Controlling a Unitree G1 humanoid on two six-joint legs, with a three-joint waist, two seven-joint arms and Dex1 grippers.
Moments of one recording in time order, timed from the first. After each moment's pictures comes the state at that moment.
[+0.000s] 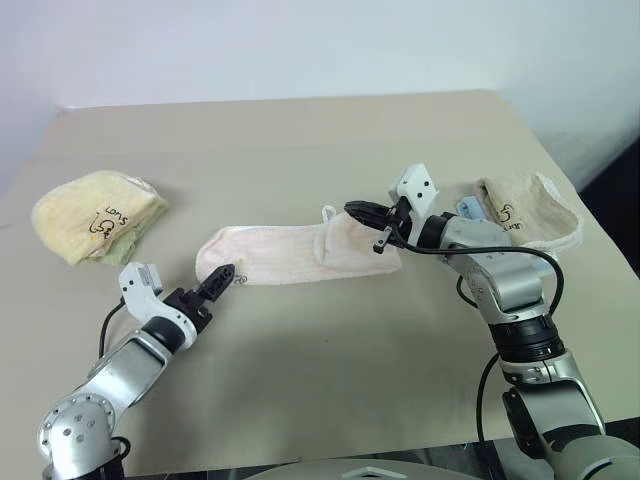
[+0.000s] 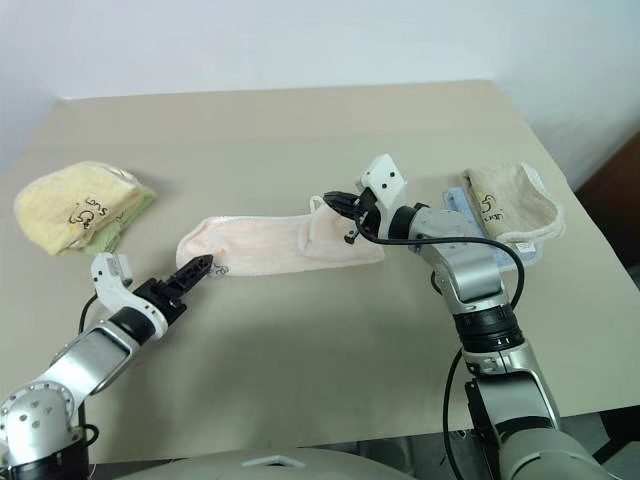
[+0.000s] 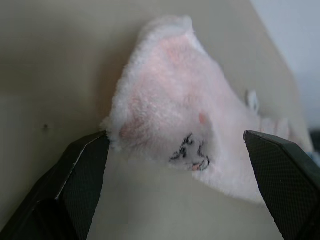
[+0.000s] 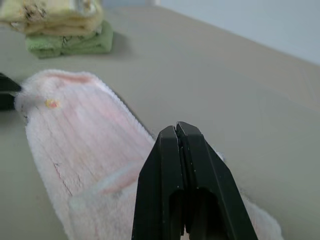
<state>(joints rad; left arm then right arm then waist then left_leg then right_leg) 0.04 0.28 0.45 -0.45 -1.45 0.90 0.36 -0.57 -0.44 0.10 -0.06 0.31 0.43 0.76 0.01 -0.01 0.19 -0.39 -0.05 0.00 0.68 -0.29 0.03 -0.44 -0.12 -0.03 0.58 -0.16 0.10</state>
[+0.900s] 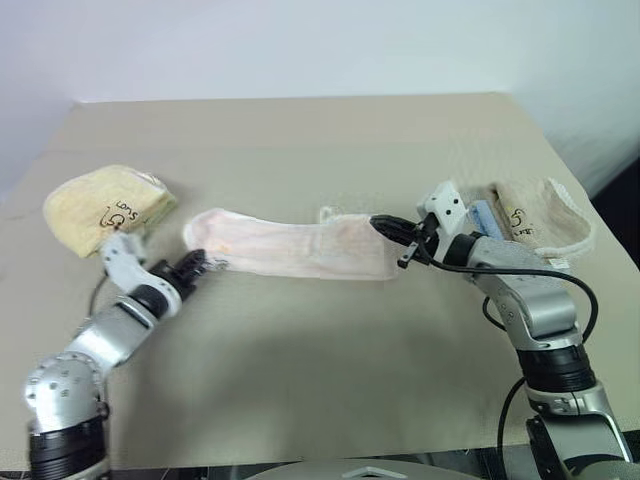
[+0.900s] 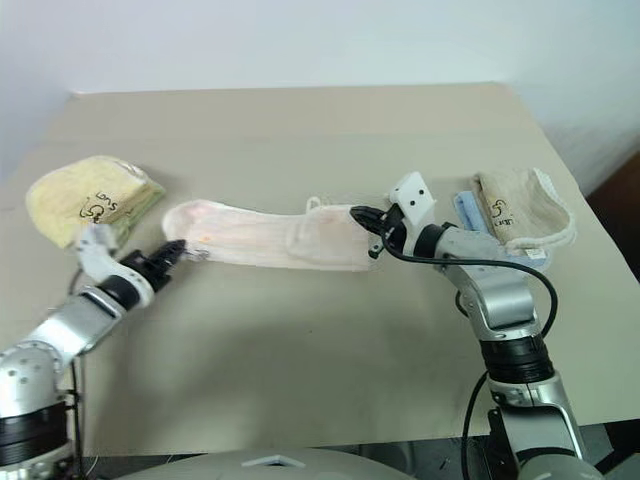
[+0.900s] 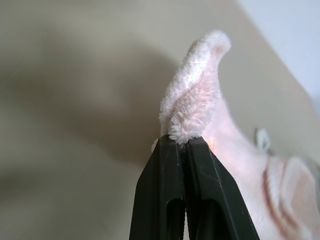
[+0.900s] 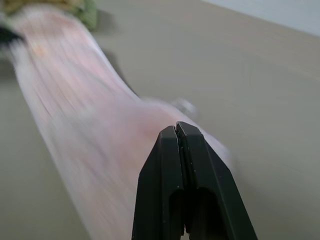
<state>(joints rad) -0.07 0.58 0.48 -0.30 -1.40 0.82 0.23 -0.41 -0.53 0.02 -0.16 0.33 0.51 0.73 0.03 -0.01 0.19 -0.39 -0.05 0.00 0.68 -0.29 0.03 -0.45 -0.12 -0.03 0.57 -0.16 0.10</state>
